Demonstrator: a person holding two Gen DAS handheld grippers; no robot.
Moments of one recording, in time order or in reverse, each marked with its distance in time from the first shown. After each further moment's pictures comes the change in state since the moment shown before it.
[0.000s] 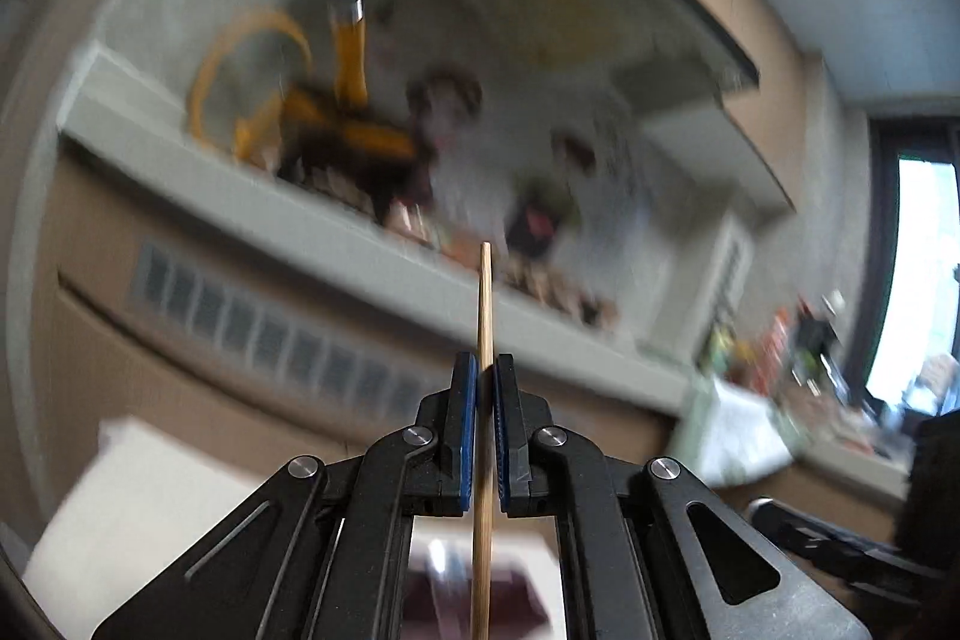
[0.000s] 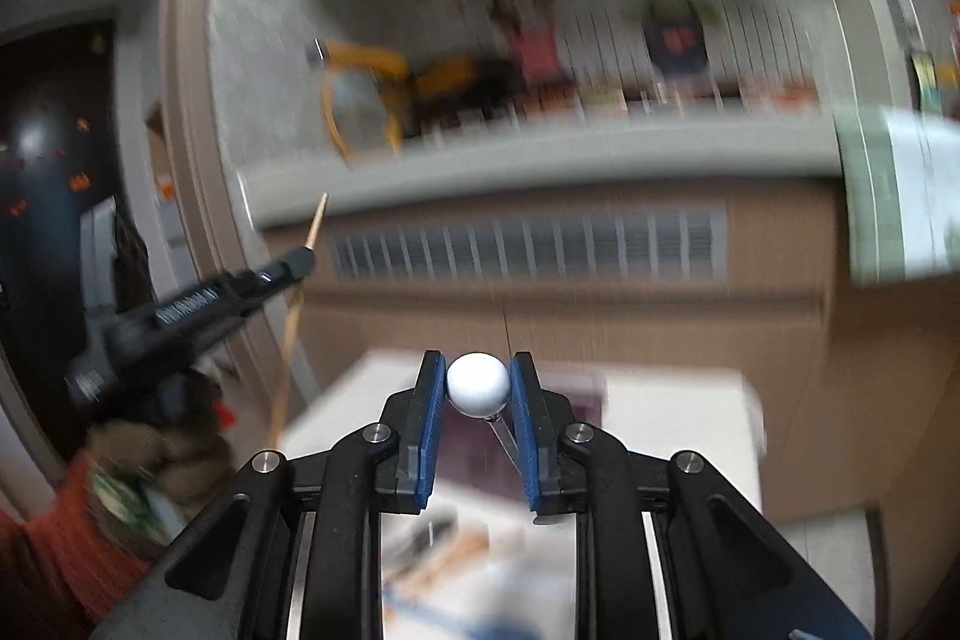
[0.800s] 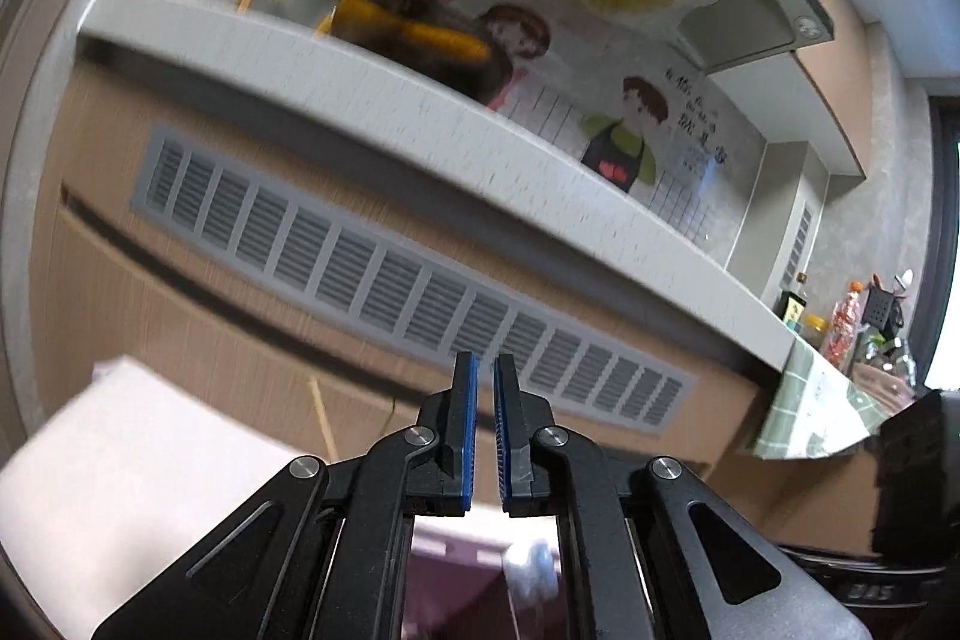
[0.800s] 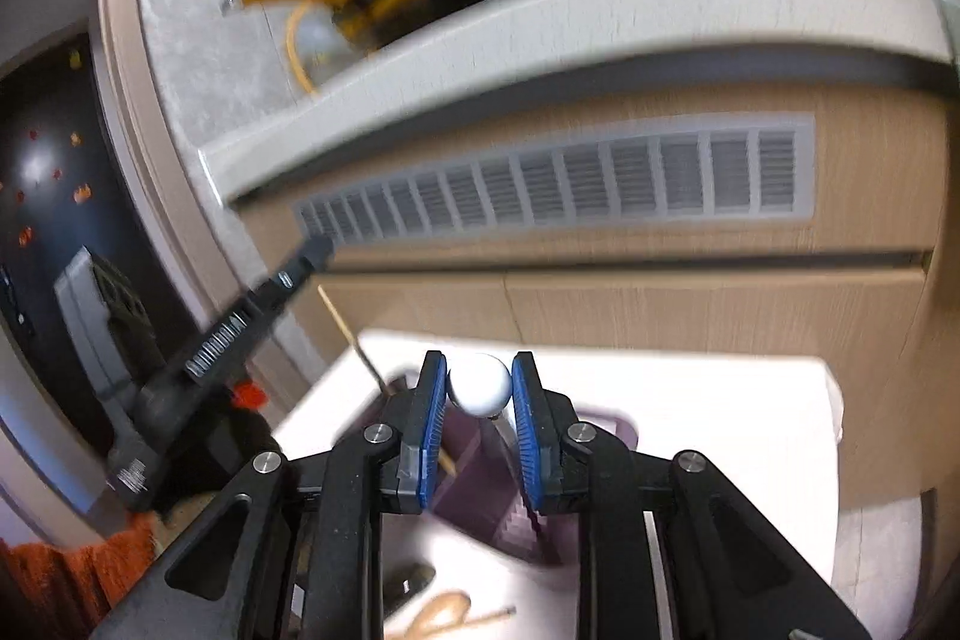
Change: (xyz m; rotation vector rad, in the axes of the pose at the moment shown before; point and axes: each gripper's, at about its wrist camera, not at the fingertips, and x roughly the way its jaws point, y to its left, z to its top) left arm 0.080 0.055 -0.073 -0.049 0.169 0.102; right arm 0.144 -0.064 -0.040 0.157 0.305 0.102
